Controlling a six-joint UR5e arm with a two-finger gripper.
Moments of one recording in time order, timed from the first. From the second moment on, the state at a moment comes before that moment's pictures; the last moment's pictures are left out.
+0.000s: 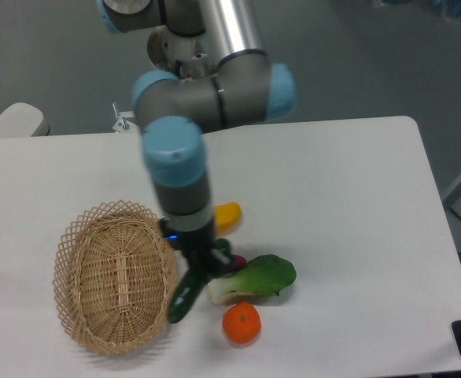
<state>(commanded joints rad) 2.39 -1.98 -1.40 -1.16 1.58 1.17</state>
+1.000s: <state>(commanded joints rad) 2.55 -1.98 -1.38 -1.19 1.56 1.50</state>
